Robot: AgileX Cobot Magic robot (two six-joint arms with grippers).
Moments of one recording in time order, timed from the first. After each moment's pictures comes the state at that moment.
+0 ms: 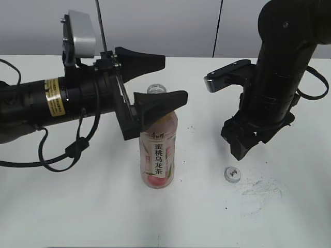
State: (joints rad) left arm -0.42 1.78 -0.73 0.96 -1.17 -0.44; right arm 0.49 1.81 -1.20 0.01 1.02 -0.17
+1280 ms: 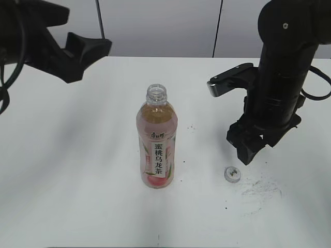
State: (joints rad) left arm -0.42 1.25 -0.73 0.95 -0.24 -0.58; right arm 0.49 1.81 -1.20 0.00 1.06 -0.17
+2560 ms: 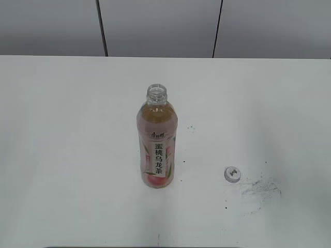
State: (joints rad) left arm -0.67 0.21 -0.73 0.18 1.22 -0.28; right arm 0.49 1.04 -1.03 0.01 1.21 -0.15
